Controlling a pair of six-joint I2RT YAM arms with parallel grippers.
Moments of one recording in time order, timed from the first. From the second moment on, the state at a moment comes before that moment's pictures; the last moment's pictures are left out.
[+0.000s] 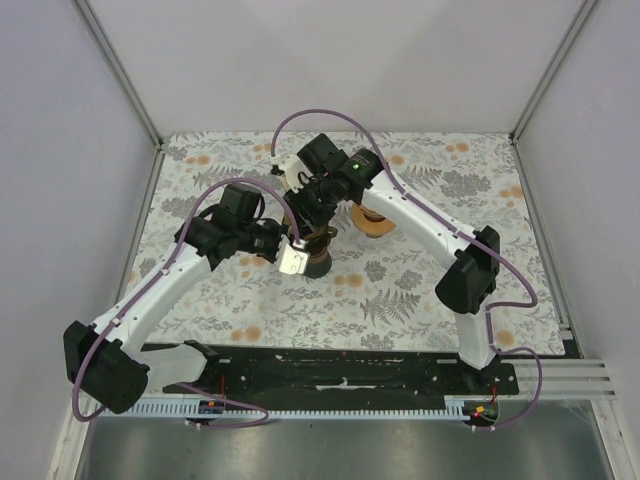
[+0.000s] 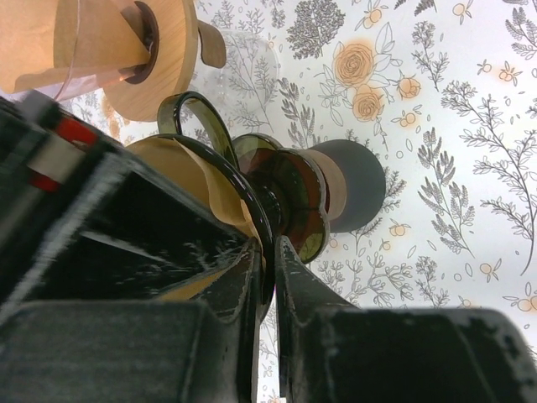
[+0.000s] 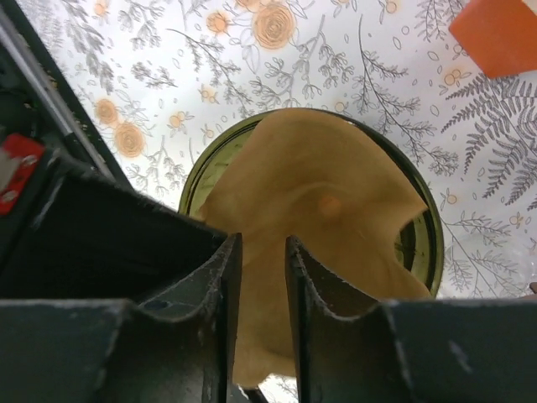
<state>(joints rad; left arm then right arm) -0.50 1.20 1.07 -0.70 0.63 1.44 0.81 2.02 2.09 -1.06 -0.30 -0.03</state>
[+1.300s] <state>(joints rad) -0.50 1.23 1.11 -0.77 0.63 1.54 0.80 1.52 1.25 -0.27 -0.59 -0.98</state>
